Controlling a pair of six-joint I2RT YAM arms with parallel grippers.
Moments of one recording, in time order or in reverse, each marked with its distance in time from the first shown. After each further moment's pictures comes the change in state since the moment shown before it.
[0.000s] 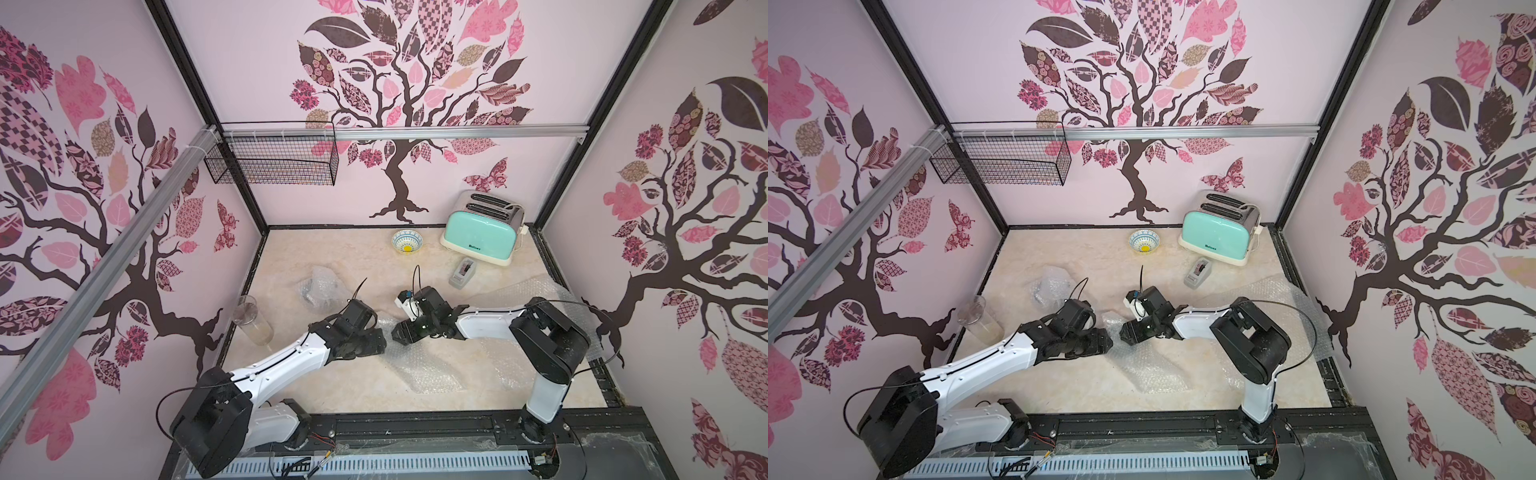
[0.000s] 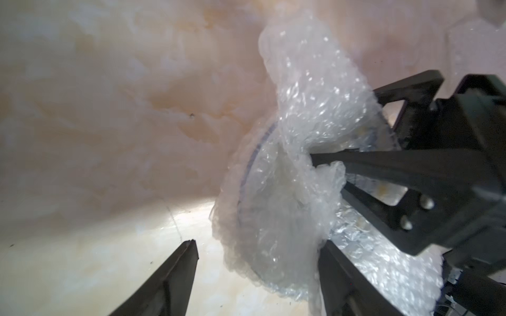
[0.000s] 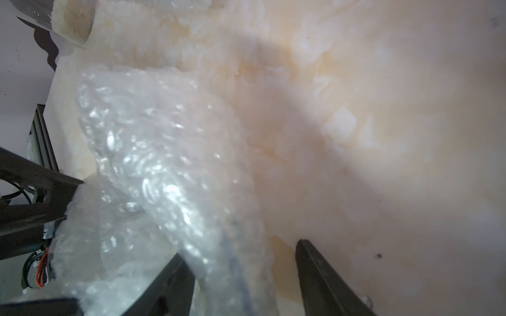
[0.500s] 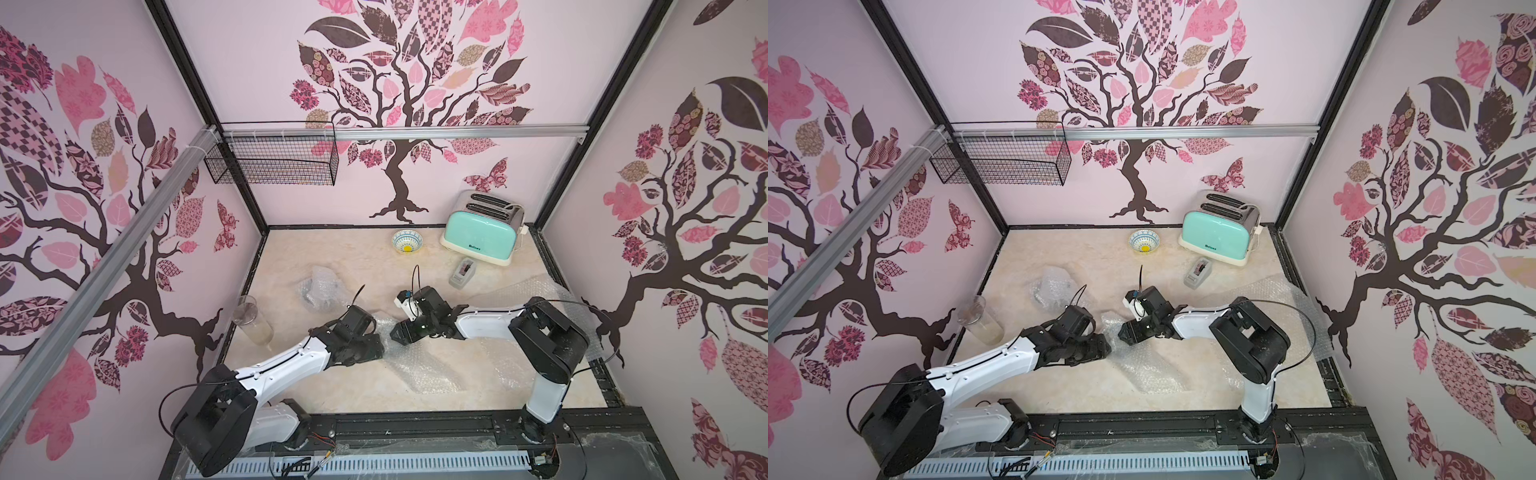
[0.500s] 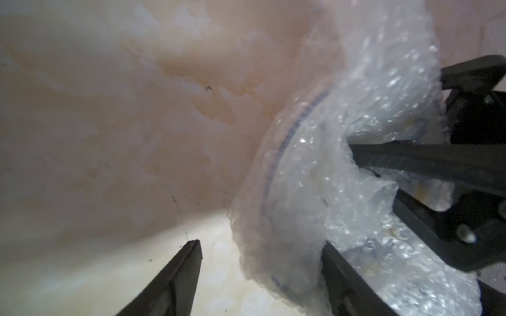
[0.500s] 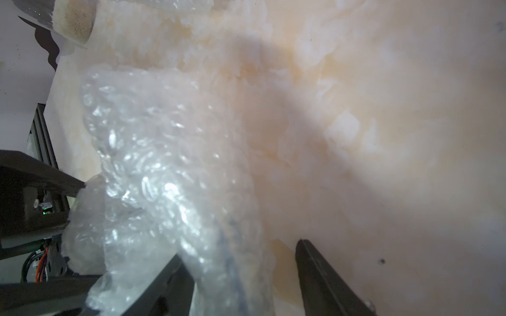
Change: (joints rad) left arm -0.001 0.022 -0.081 0.104 0.036 -0.078; right arm 0.000 0.002 0.002 0.001 0.000 -0.001
